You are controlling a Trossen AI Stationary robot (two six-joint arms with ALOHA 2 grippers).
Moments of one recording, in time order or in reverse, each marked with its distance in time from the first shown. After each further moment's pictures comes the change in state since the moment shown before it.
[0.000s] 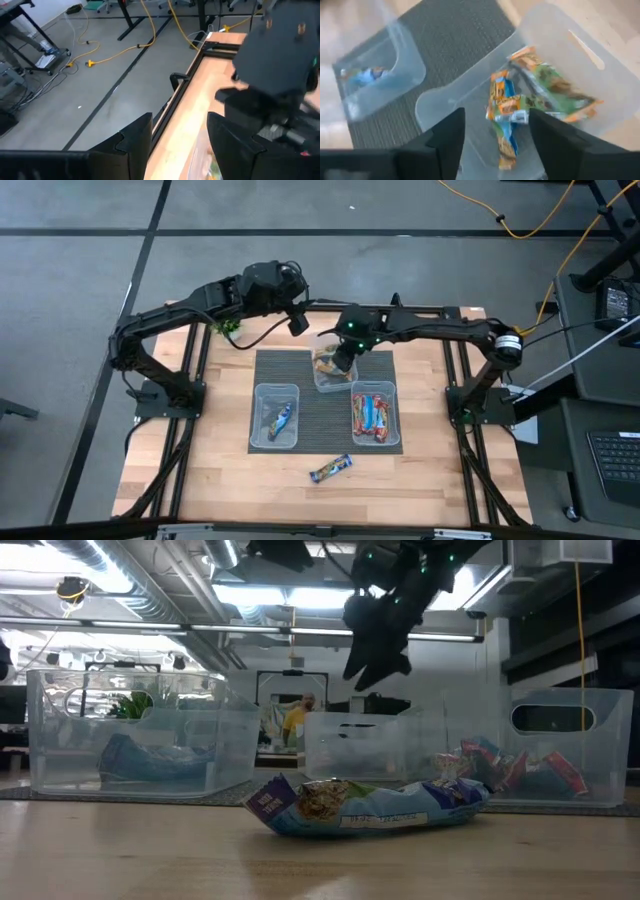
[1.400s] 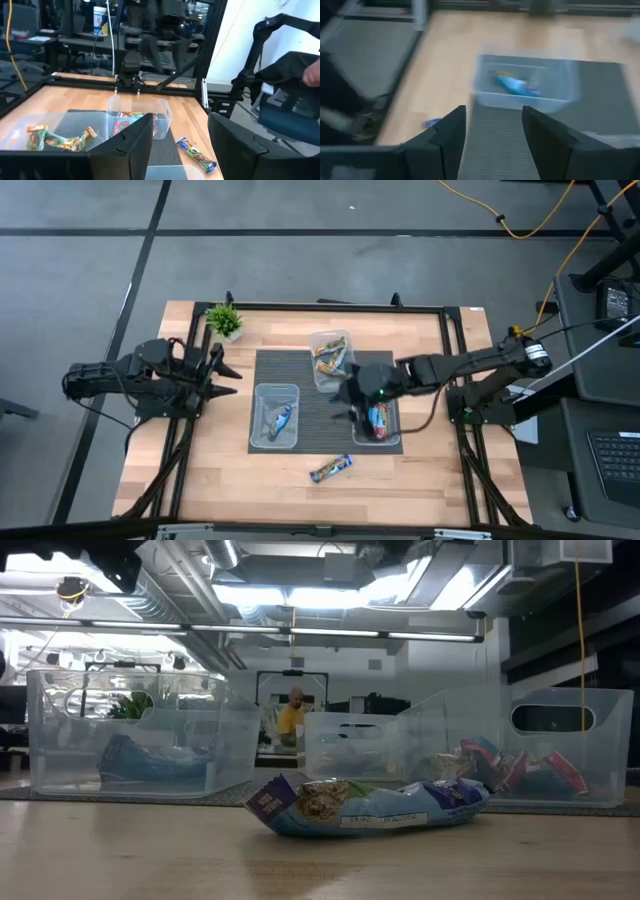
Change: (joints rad) left arm -0.273 -1.238 -1.182 0.394 0.523 -0.293; right arm 0.519 -0.189 0.033 0.076 0.124 -0.188
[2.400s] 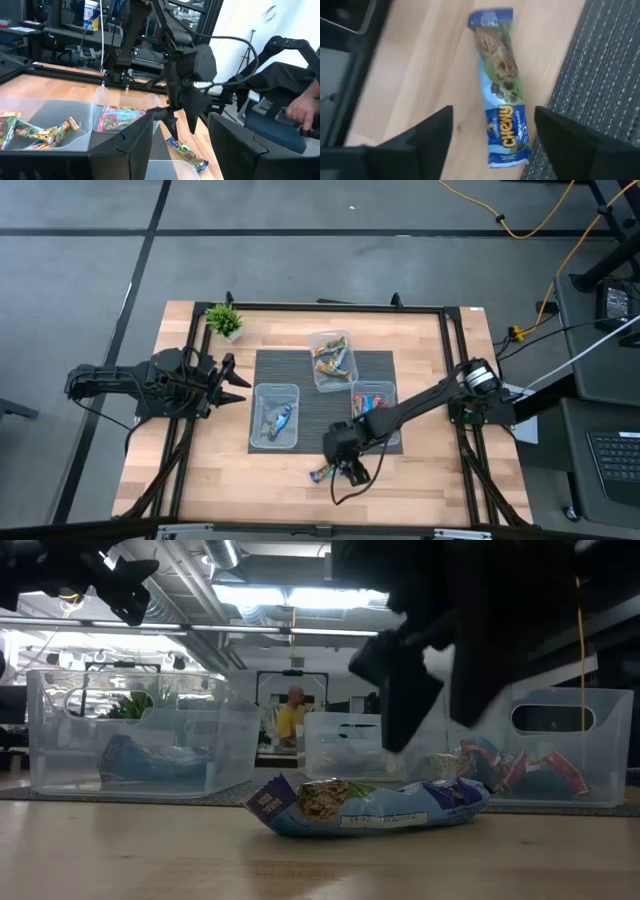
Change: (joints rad) left arm -0.009 -0.015 -0.218 0.251 0.036 -0.090; right arm 0.158 0.449 0.000 0.002 -0.200 0.010
